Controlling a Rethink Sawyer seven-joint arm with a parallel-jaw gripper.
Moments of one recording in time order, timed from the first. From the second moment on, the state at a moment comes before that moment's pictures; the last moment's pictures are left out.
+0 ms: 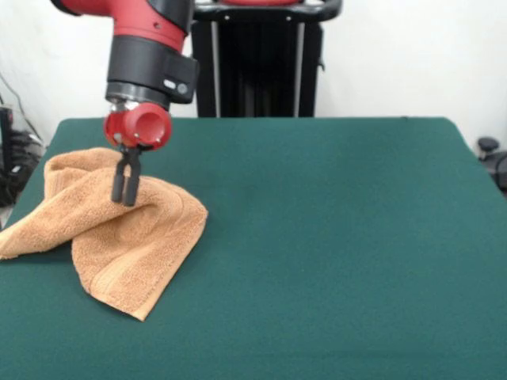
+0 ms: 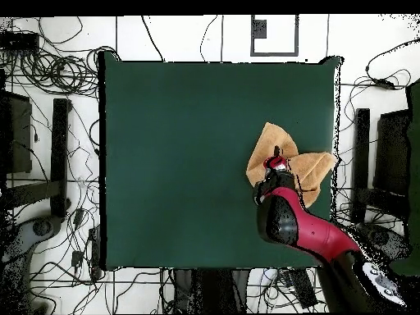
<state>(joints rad) -0.63 -0.56 0.11 1.91 -0.24 -0.42 2.49</state>
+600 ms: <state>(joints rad) -0.61 -0.49 0.13 1.90 -0.24 -0.42 2.49</state>
